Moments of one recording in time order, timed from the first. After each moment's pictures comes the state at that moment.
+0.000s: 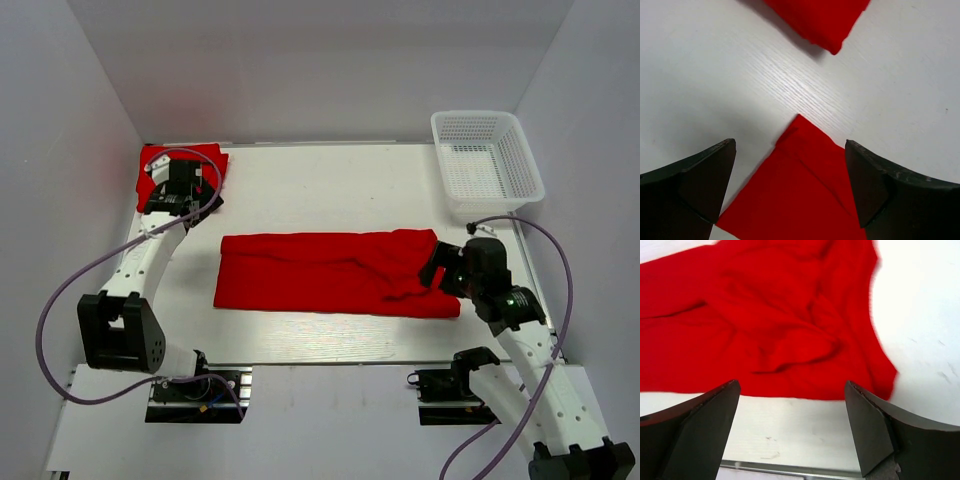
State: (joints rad) left arm -0.08 1.42 1.19 -0.63 -0.40 -0.68; right arm 0.26 0.67 0.67 -0.75 0.03 0.44
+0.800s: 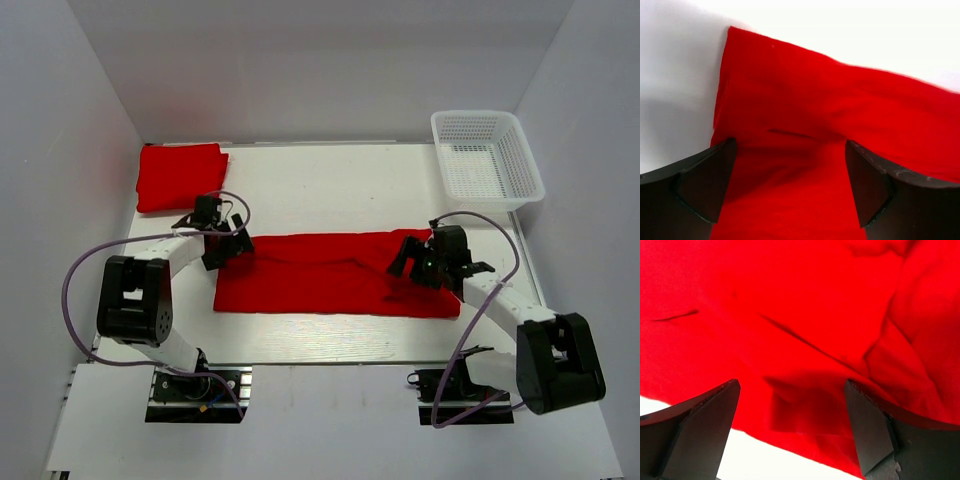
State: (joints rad) left arm -0.11 1.61 0.90 -0.35 0.07 -0.51; right arm 0.26 1.18 0.53 -0.17 -0.22 0.51
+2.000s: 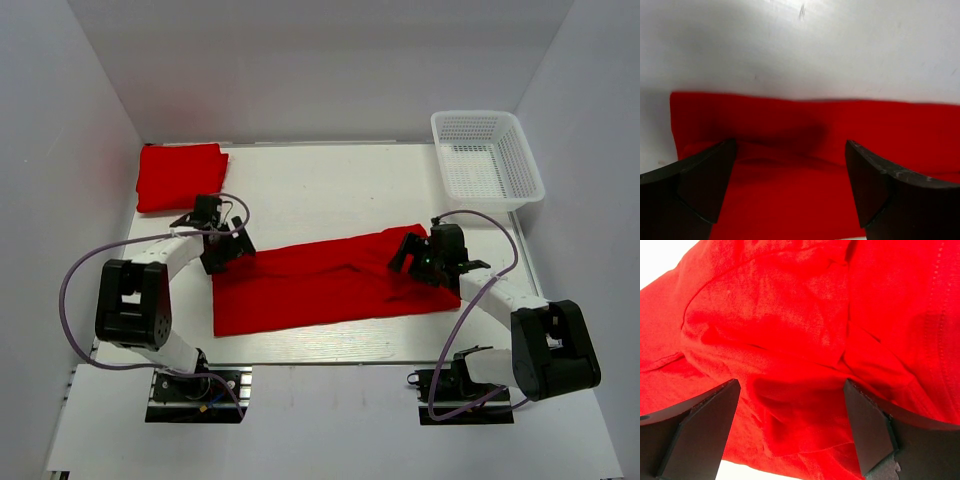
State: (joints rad) left arm -0.11 1.58 0.93 -0.46 0.07 -0.54; right arm 0.26 1.28 0.53 -0.09 -0.16 0.56
